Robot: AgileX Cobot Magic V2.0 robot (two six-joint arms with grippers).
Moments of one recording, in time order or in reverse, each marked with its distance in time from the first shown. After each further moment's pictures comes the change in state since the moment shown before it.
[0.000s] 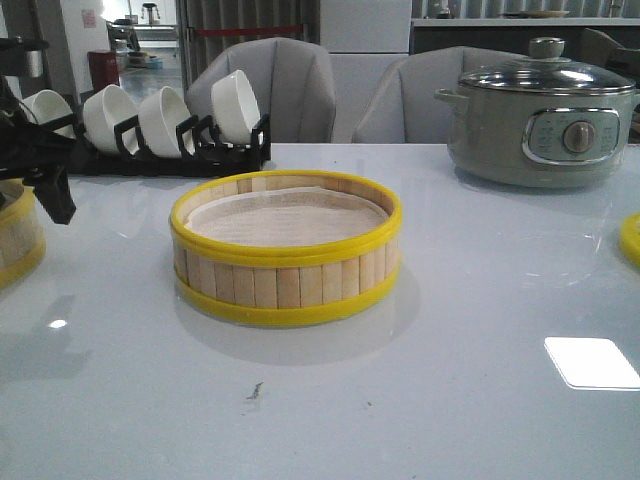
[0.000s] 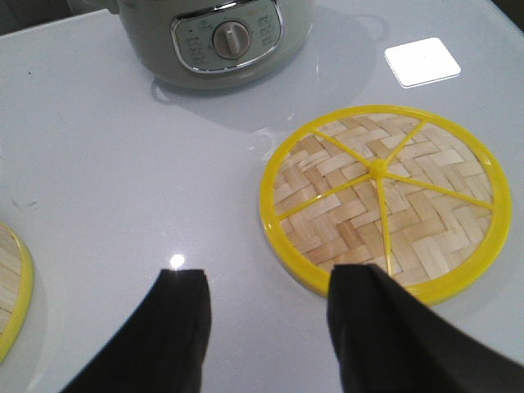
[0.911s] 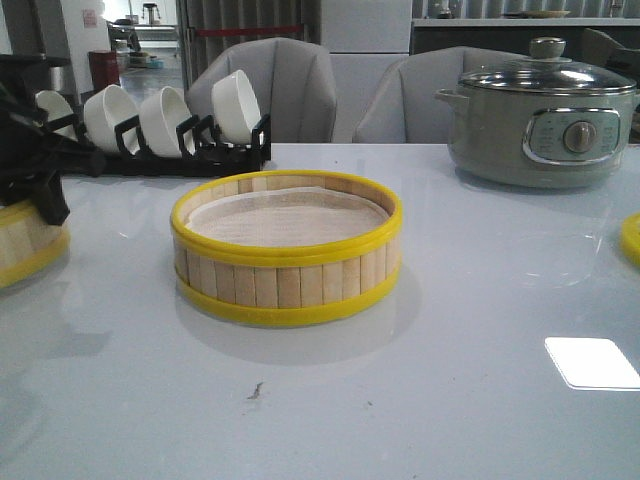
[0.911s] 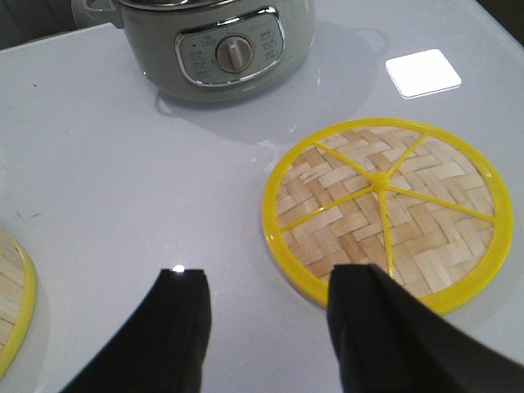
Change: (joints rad) left arm -0.027 0.067 -0.127 -0.006 0.098 -0.007; right arm 0.000 0.002 0.000 0.000 -0.024 0.000
